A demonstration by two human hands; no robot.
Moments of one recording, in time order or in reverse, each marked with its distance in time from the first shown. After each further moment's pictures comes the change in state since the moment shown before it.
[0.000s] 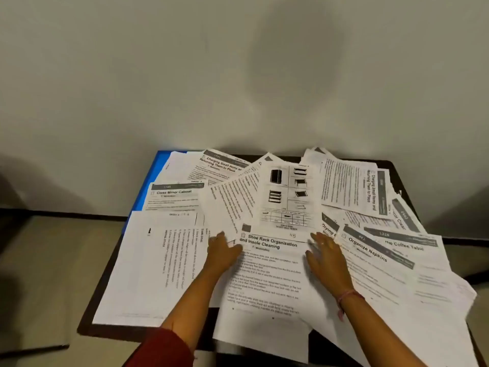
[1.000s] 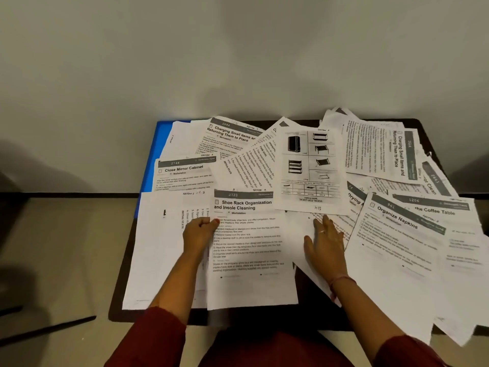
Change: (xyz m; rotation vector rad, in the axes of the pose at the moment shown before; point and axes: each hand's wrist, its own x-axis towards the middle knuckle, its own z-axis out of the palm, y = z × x) left_hand 0.046 -0.078 -0.080 -0.308 0.105 -0.151; right_hand -0.017 -0.052 0.073 -0.190 -0.072 0.257
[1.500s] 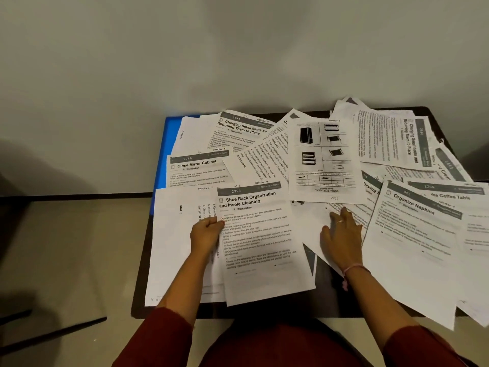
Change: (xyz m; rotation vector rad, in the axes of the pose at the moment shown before) left_hand 0.006 -0.019 -0.030 -0.100 -0.084 -0.024; right_hand -0.011 -0.017 0.007 0.058 0.118 0.080
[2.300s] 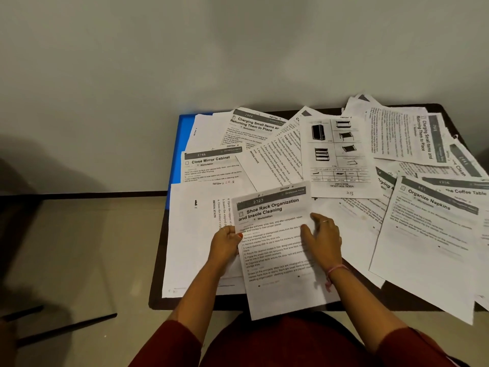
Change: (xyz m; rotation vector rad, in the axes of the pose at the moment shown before) left_hand -0.029 -0.017 -0.010 0.067 -0.155 -0.040; right_hand -0.041 -0.066 0.030 0.318 -0.050 0.047
